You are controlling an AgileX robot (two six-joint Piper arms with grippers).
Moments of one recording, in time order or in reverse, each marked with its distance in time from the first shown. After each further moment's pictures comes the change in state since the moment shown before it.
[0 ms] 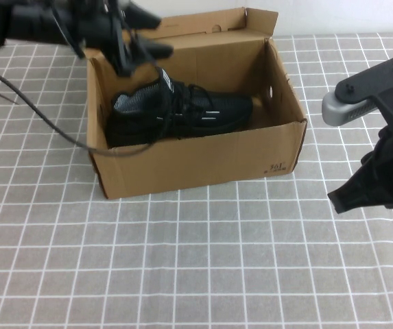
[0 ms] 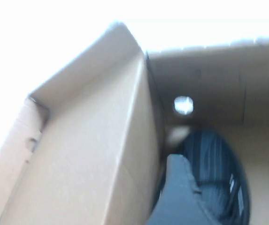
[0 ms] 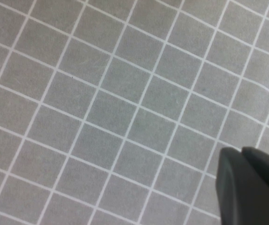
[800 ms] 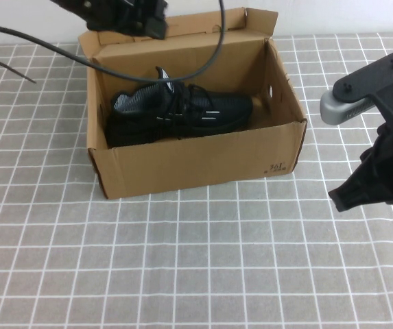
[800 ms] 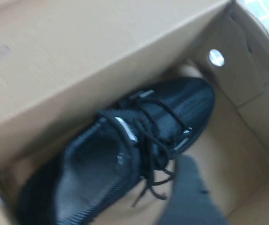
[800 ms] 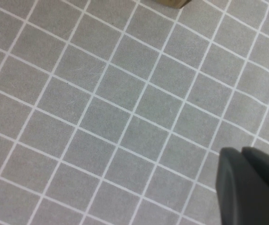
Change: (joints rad) right arm 0.000 0.000 0.000 -0.020 -0.019 -0.029; left arm -0.177 -0.138 -0.152 0.763 0.051 -1.492
